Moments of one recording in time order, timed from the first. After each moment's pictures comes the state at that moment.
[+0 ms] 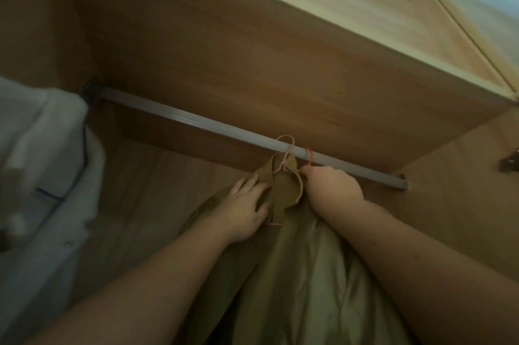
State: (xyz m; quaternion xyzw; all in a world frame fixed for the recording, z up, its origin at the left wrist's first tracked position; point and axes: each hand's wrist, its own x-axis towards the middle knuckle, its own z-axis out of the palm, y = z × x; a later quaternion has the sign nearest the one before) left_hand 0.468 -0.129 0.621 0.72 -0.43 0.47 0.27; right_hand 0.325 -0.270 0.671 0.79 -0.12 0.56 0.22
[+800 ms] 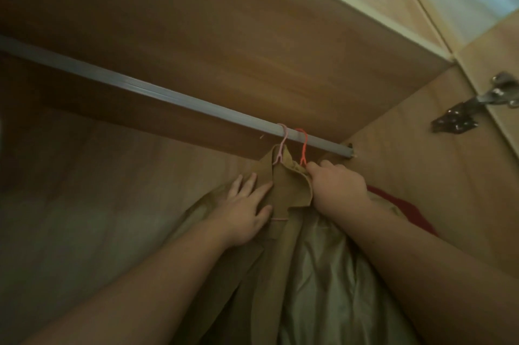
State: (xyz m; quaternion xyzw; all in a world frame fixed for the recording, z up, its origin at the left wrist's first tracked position) left_hand 0.456 -0.262 0.595 0.73 -0.46 0.45 0.22; right_hand 0.290 -0.402 0.635 0.77 -0.18 0.55 0.25
